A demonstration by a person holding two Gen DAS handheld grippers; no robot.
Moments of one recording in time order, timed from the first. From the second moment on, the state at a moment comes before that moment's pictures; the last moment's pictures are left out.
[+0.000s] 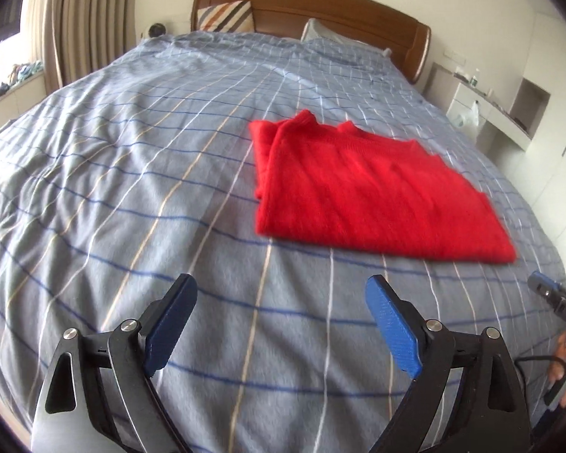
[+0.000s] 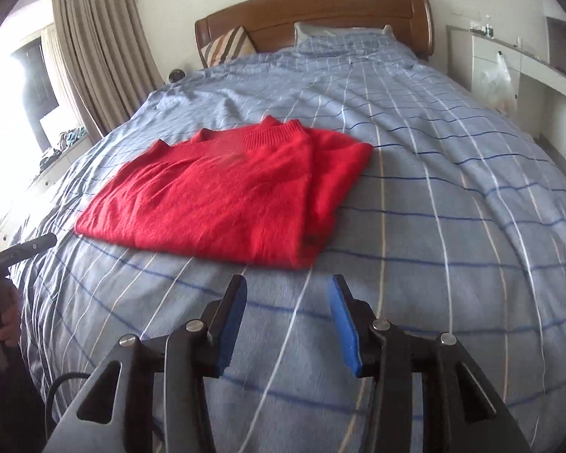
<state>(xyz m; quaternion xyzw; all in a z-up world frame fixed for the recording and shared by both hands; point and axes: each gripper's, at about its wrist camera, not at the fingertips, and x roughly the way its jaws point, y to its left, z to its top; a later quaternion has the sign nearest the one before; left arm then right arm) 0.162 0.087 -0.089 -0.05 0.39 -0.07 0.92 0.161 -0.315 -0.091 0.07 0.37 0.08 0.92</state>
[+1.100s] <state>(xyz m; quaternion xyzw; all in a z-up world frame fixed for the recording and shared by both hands) 0.115 0.091 -0.122 -0.04 0.35 -0.02 0.94 0.069 -0.313 -0.132 0.05 0.34 0.05 0.94</state>
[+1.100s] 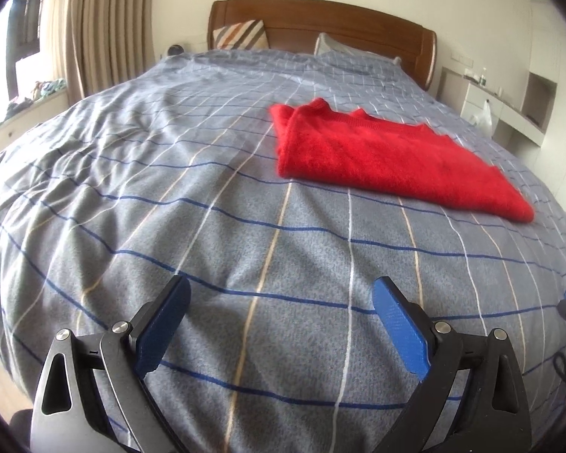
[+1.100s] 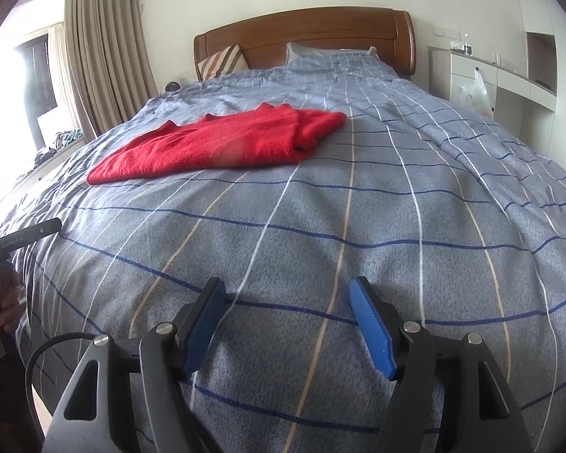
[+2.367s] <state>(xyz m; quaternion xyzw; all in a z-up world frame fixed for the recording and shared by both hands) 0.137 0.163 -0.120 -0.15 0.34 0.04 0.93 0.357 -0.132 -0.009 0.13 0.44 0.26 0.85</state>
